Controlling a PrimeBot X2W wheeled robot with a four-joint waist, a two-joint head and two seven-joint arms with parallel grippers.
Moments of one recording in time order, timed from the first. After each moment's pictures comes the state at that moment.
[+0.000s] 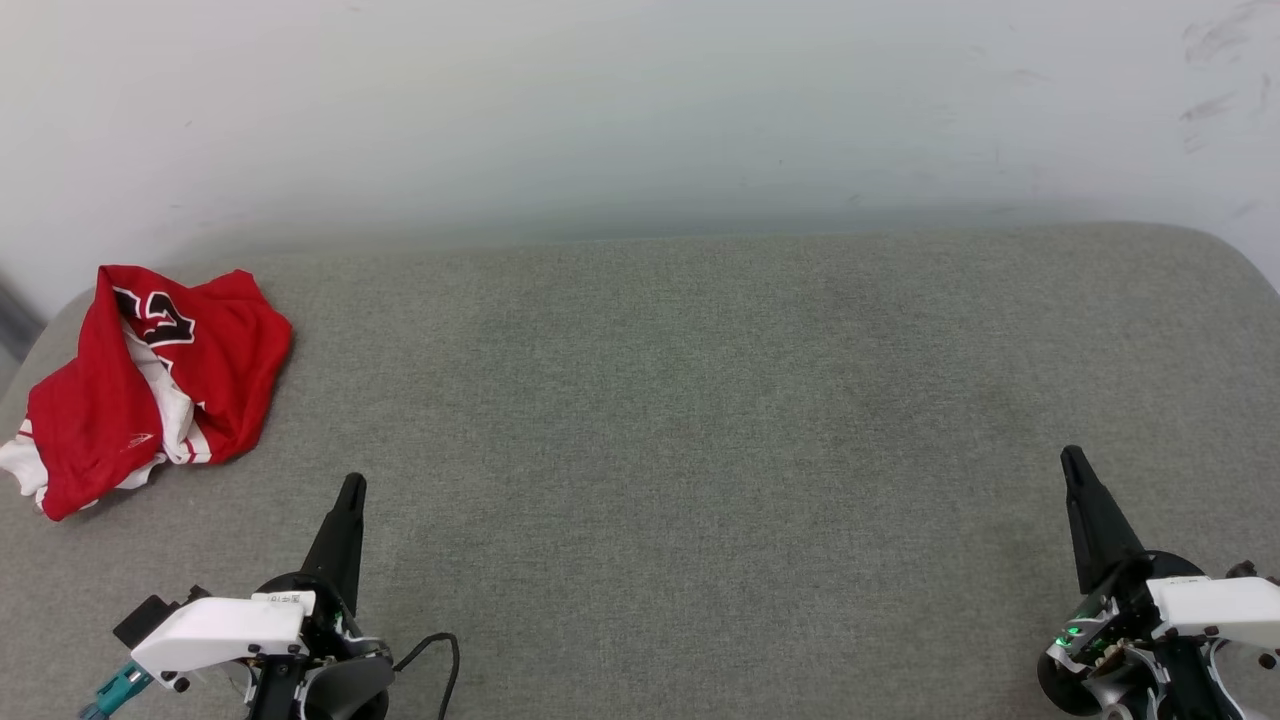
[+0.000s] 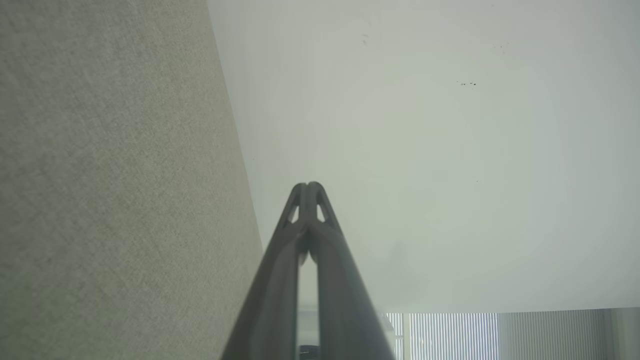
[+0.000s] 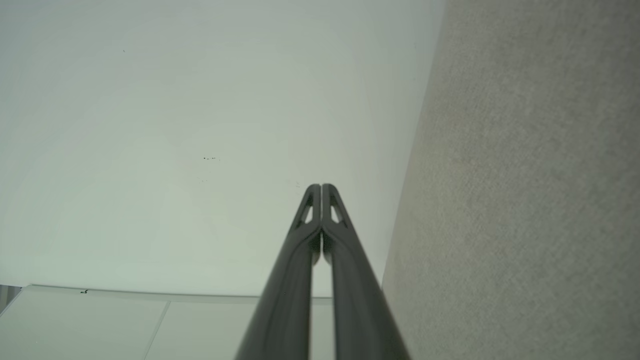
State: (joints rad) left arm -0.11 0.05 0.11 0.25 -1.61 -0.13 0.11; right arm -0.10 -0.05 -0.11 0.25 1.62 0.13 0.11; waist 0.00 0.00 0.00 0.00
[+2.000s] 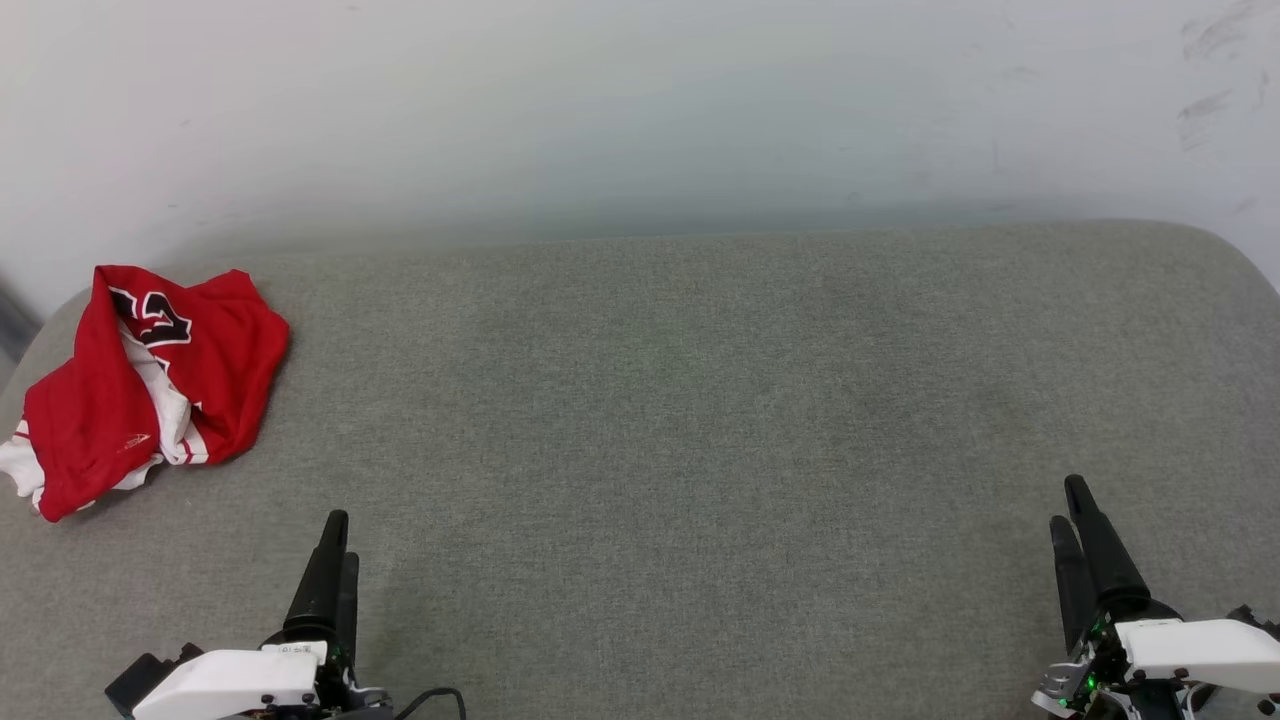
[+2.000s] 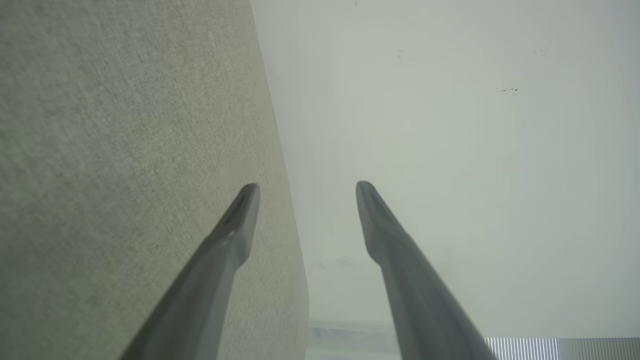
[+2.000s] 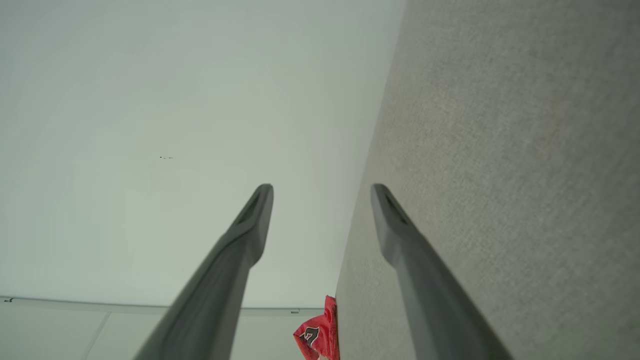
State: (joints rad) left arm -0.03 0.05 0.10 0.24 -1.53 -0.13 0.02; right arm -0.03 -0.05 -0.08 0.24 1.50 0.13 0.02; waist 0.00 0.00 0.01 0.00
